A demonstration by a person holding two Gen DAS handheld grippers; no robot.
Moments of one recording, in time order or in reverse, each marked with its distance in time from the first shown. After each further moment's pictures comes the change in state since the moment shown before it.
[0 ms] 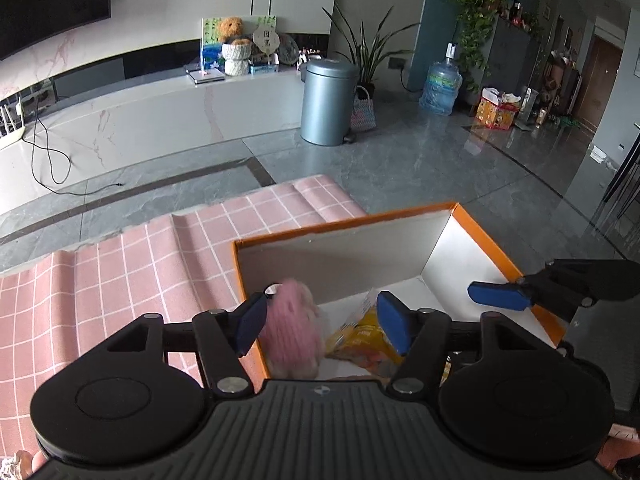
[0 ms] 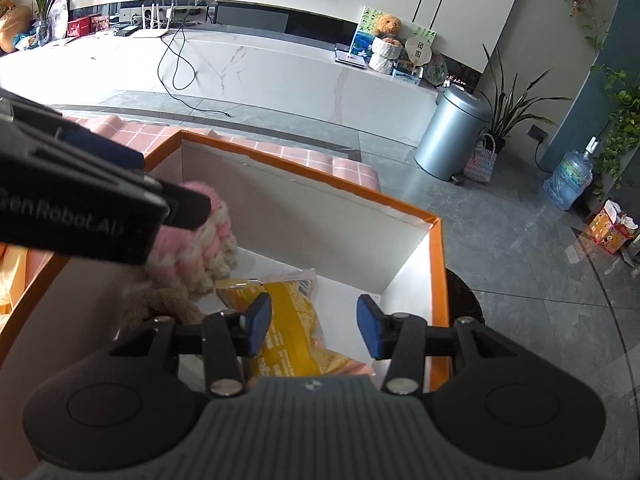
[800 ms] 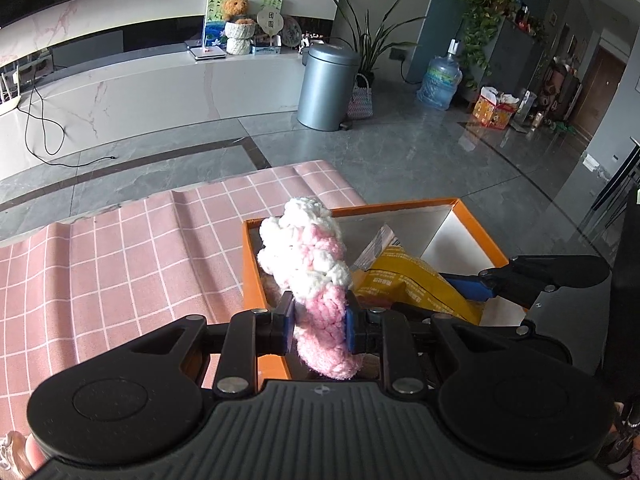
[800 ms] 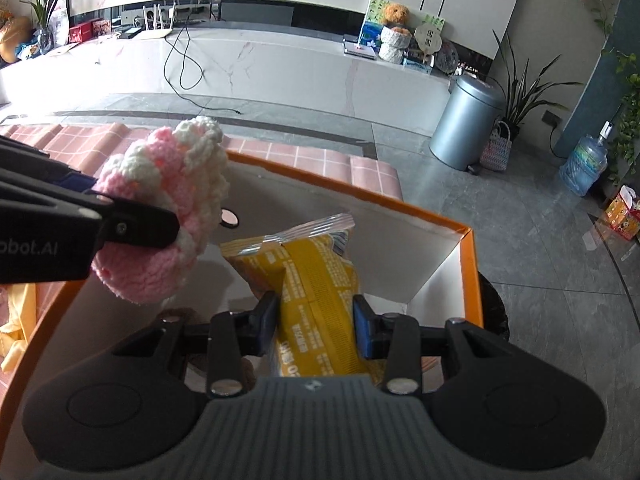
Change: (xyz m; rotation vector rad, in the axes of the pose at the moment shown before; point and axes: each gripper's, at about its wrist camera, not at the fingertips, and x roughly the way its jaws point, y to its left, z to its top) left arm 0.005 0.015 -0.002 -0.064 0.062 -0.050; right arm 0.024 0.005 0.019 0.036 0.039 0.057
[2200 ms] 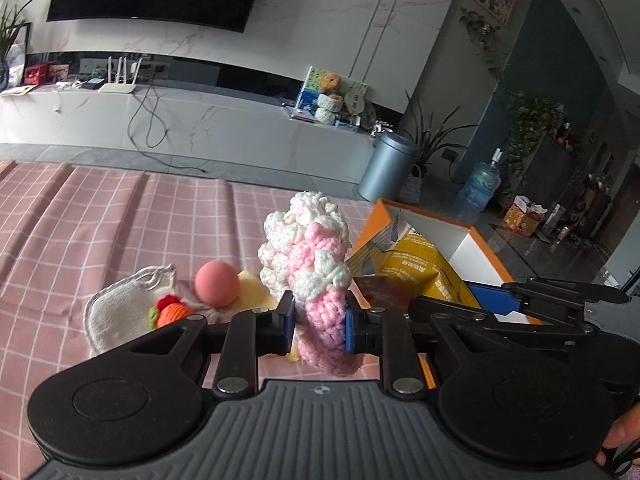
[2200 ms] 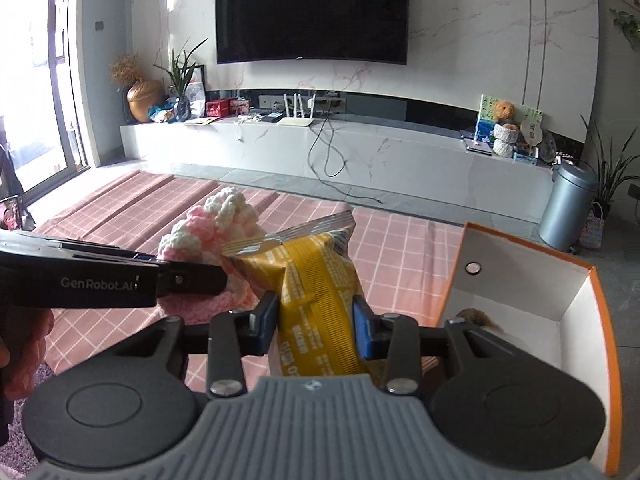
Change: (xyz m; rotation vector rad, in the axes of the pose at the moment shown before) left arm -0.211 0.067 -0.151 -0.246 -0.279 0.063; right arm -0.196 0.157 -0.072 -0.052 -0.311 0.312
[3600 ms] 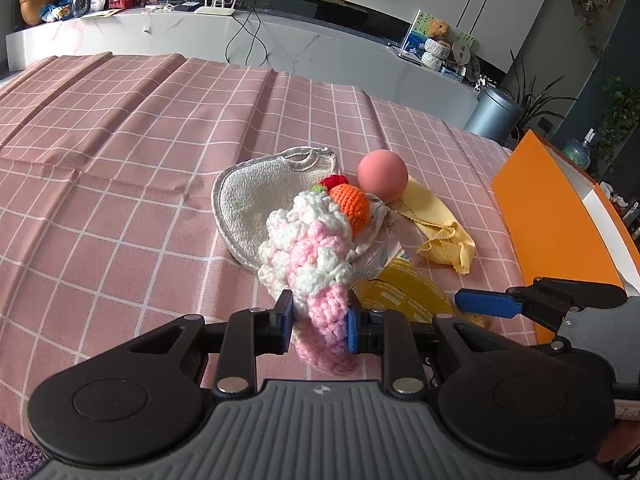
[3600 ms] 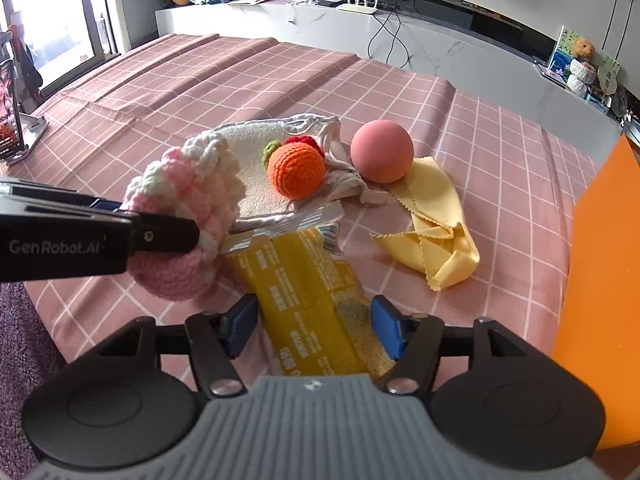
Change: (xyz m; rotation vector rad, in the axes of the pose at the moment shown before) left arm 0.014 0.107 -0.074 -0.155 0.181 0.253; right arm 0.150 0.093 -0.064 -0.123 0.337 0.106
